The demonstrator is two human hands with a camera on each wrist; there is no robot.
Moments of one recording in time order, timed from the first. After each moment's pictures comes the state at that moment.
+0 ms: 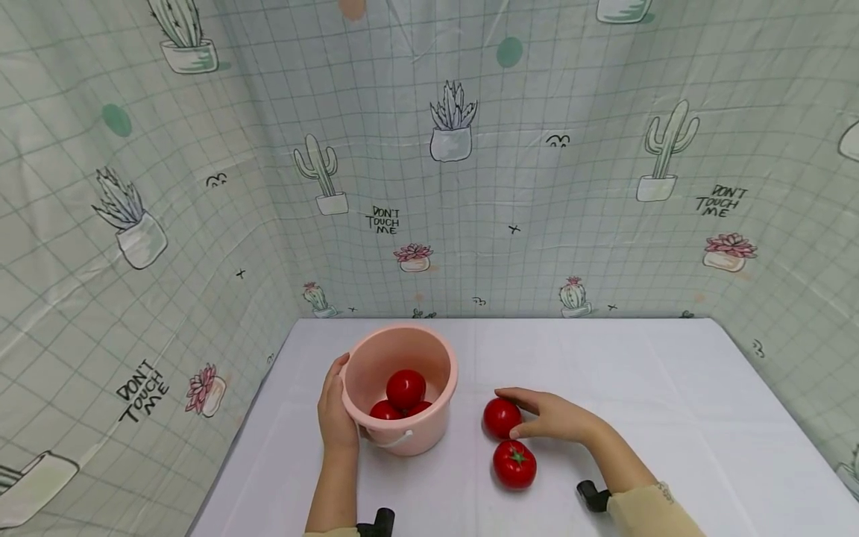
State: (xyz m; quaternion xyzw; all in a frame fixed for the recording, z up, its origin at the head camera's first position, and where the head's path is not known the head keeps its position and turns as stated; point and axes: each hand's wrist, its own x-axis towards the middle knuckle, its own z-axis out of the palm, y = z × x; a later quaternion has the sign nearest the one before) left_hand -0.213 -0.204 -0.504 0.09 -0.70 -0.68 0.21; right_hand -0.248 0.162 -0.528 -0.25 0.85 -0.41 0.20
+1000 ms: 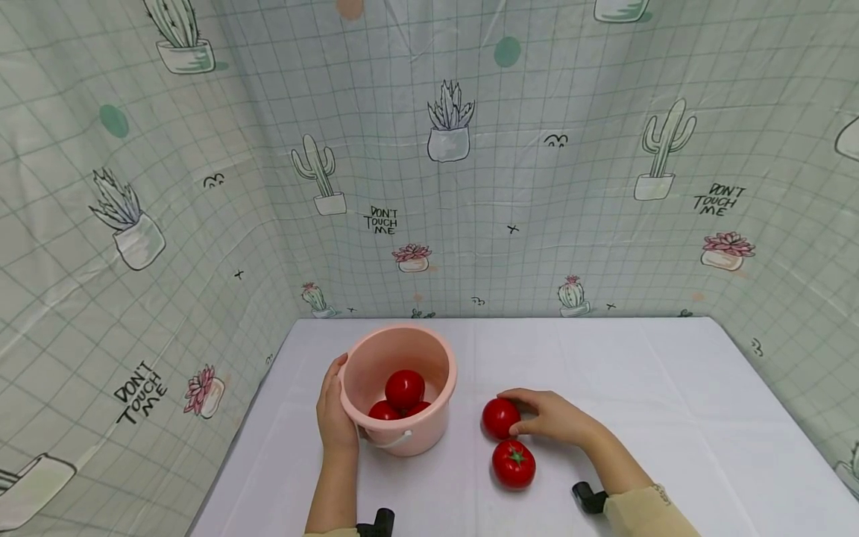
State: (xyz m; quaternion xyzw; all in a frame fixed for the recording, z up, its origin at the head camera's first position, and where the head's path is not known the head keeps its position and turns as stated) left_hand -0.213 -0.201 -0.504 0.08 -0.68 -0.69 0.23; right_hand -0.251 0.164 -0.542 -0.25 0.87 -0.40 0.15
